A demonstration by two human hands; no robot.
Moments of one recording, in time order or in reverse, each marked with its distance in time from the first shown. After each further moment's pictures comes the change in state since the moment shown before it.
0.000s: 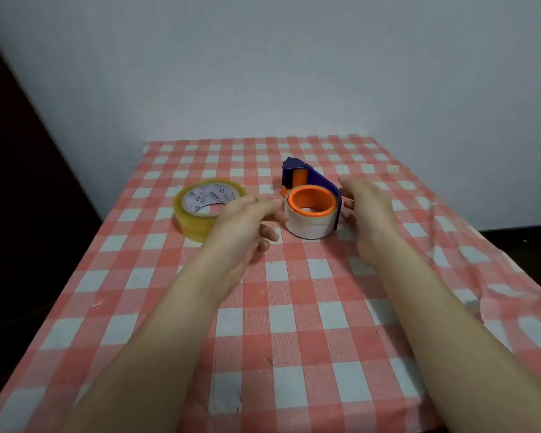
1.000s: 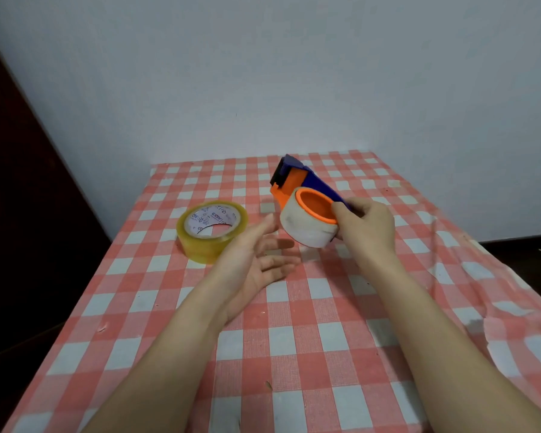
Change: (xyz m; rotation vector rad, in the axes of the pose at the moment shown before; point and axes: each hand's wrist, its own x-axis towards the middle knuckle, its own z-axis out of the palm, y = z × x) left_hand -0.005 -0.005 -0.001 -0.164 -0.144 -0.114; right_hand -0.012 0.000 -0.001 -0.321 0.034 -0.342
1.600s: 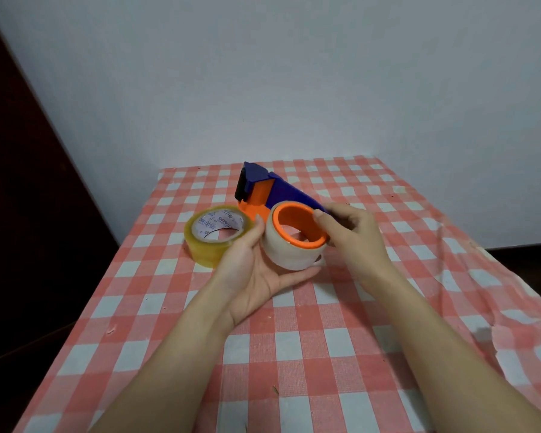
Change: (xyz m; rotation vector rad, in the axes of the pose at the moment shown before) left_hand -0.001 0.003 0.000 -0.344 -0.134 -0.098; right_hand -0.012 -0.004 0.006 0.163 -0.299 -0.151
